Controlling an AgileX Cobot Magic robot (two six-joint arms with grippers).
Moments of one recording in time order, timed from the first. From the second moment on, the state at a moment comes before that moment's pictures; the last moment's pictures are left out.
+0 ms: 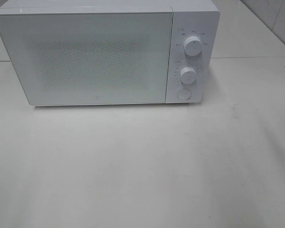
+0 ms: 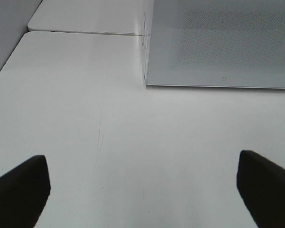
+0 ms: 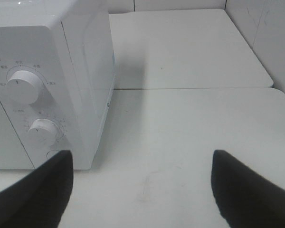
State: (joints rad) left arm 0.06 0.00 -0.50 -0.14 1.04 0.05; right arm 0.04 0.92 -0.31 0.00 -0.29 0.11
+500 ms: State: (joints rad) left arm 0.06 0.00 -0.50 -0.14 1.04 0.05; right arm 0.19 1.22 -0.24 0.33 -0.72 -0.14
